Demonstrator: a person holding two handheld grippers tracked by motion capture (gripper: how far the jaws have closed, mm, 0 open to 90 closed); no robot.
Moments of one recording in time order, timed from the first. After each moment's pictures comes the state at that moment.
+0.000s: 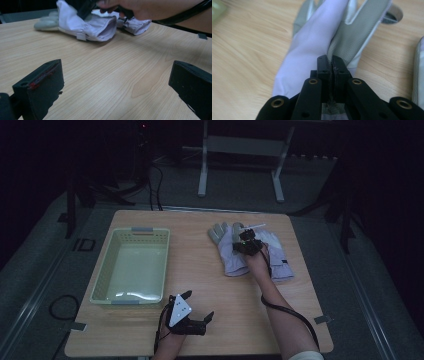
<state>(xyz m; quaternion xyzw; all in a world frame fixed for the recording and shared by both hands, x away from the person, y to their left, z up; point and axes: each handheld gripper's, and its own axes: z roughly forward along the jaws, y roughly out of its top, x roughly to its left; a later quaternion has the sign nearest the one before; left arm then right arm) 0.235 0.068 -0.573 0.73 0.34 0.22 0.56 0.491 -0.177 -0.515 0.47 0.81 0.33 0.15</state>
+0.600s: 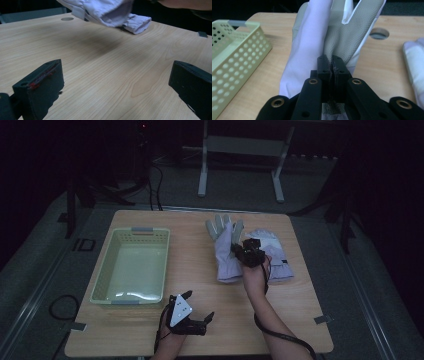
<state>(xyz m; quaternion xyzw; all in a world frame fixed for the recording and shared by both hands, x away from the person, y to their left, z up) 0.236 0.068 -0.573 0.73 0.34 0.22 0.56 0.400 -0.161 -0.466 0.51 0.72 0.43 0.19</state>
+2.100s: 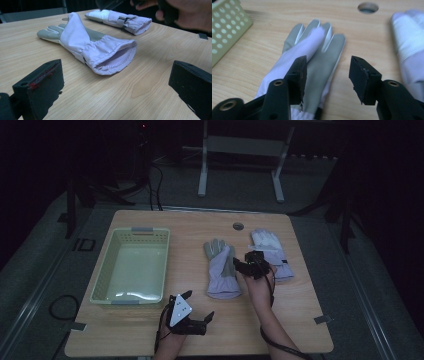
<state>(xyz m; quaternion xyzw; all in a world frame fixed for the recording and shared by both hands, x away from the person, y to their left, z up) 0.236 0.067 -0.573 0.73 0.34 0.22 0.56 0.389 -0.182 -0.496 0.52 0.74 0.38 0.20</state>
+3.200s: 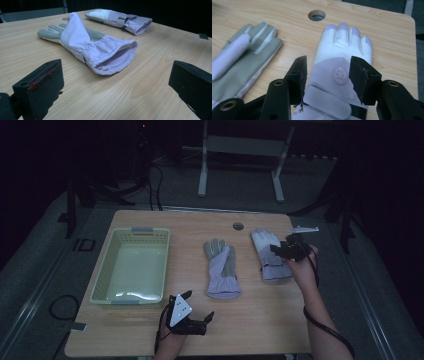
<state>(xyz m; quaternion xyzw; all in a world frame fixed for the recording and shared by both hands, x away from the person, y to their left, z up) 0.236 0.067 -0.573 0.72 0.34 0.22 0.56 0.441 -0.302 -0.459 0.50 0.77 0.33 0.22</state>
